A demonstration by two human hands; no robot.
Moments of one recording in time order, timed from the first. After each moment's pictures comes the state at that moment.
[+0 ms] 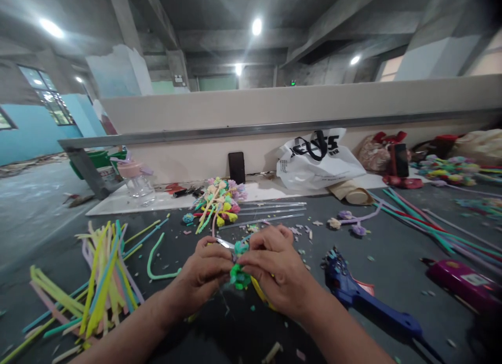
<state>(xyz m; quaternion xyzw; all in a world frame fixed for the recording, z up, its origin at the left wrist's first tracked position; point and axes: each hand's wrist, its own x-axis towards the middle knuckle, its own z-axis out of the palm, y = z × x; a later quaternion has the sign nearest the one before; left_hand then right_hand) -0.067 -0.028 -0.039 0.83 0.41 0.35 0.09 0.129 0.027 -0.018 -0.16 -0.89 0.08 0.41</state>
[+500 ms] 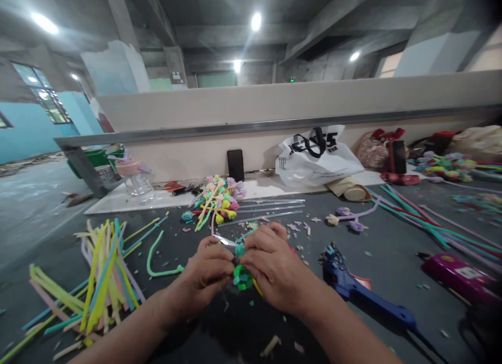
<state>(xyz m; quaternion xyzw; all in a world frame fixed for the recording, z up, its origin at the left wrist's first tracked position) -0.059 -0.033 -0.037 0.84 0.43 0.32 0.06 0.128 0.026 -0.015 -0.14 -0.93 0.04 0.33</state>
